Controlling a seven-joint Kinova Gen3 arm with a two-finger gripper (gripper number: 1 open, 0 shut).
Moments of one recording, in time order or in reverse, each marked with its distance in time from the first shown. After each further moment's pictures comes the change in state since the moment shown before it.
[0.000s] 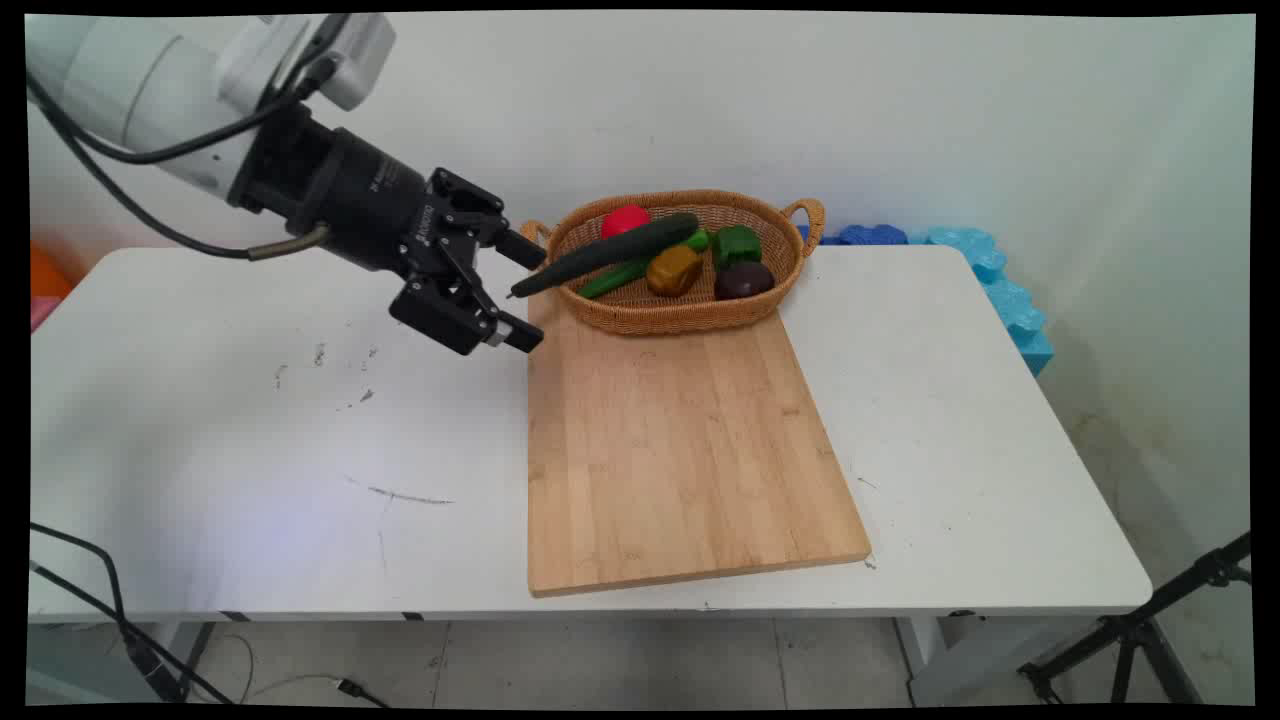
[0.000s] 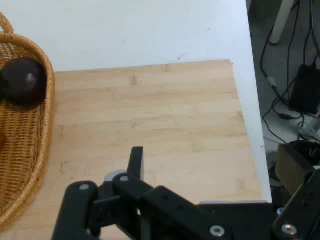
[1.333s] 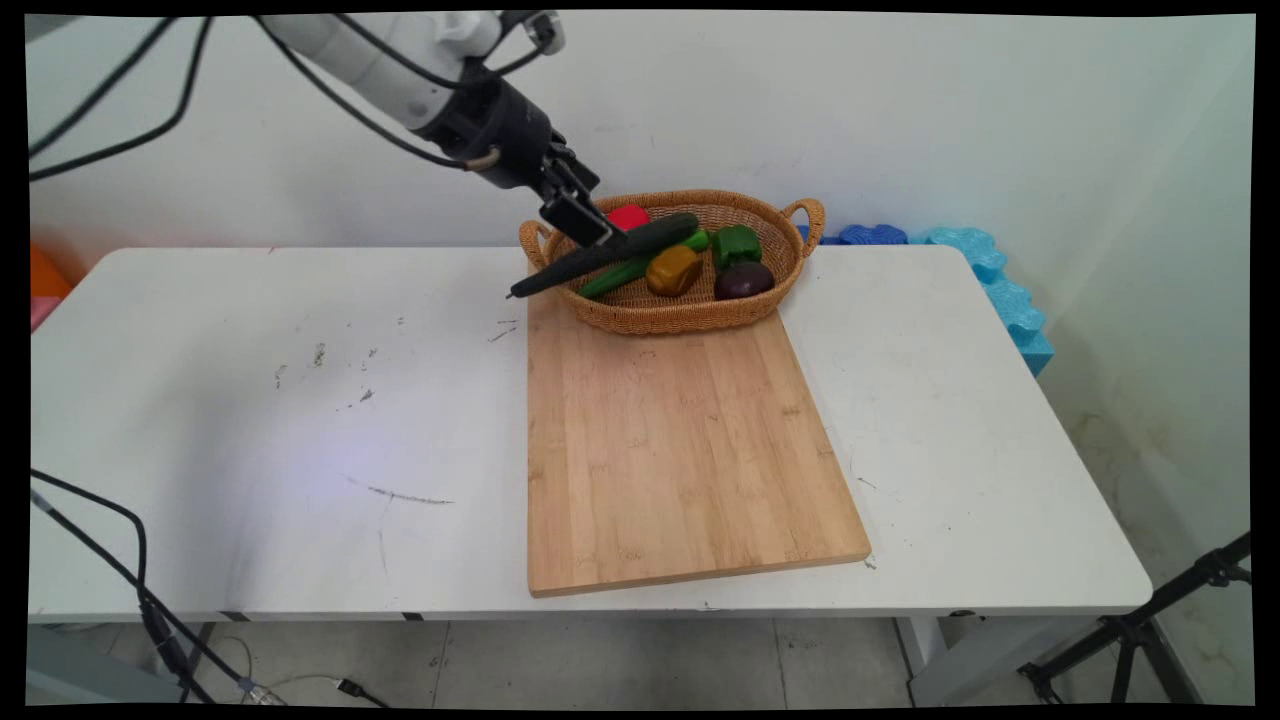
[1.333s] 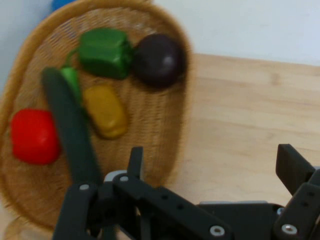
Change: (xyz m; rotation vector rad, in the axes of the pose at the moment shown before) arm 0.053 -0.103 0.078 0.254 -0.137 -0.152
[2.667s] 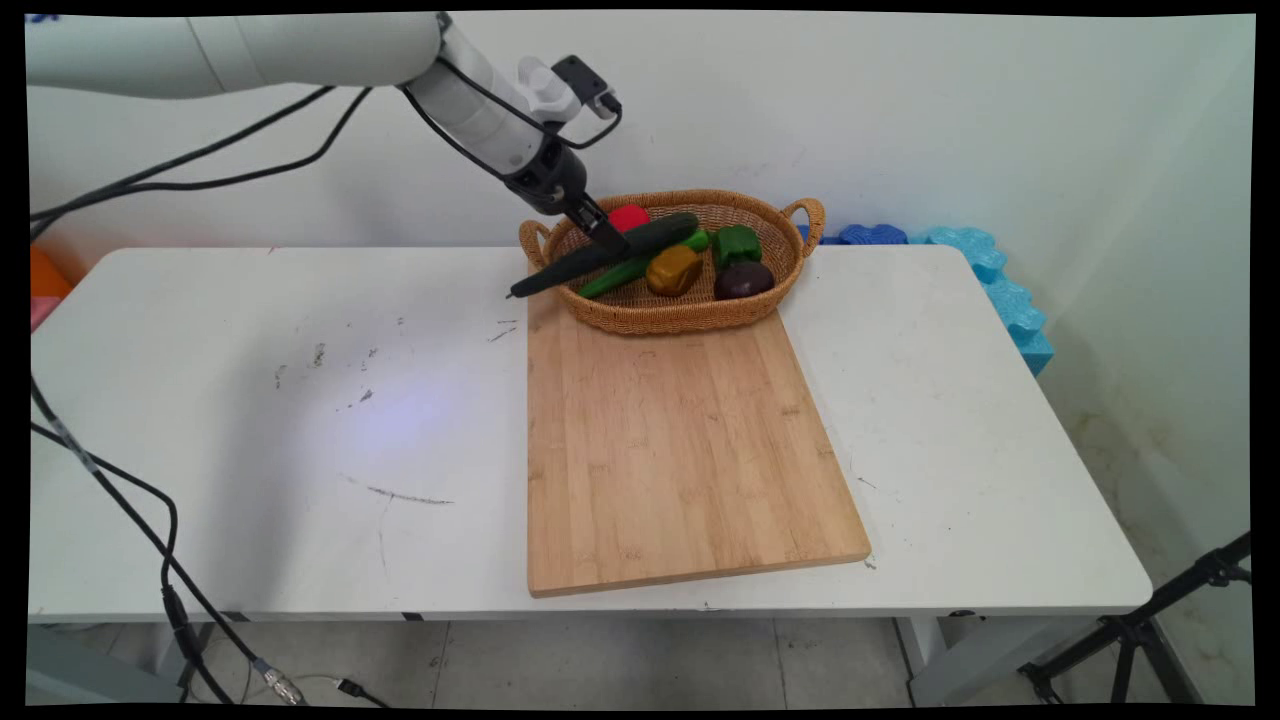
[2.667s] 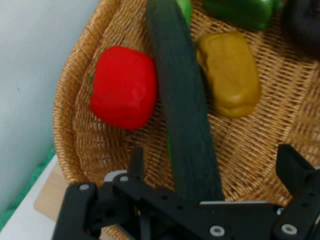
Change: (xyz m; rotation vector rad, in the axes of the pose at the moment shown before) arm -0.012 -0.071 0.127 0.192 -0.144 -0.188
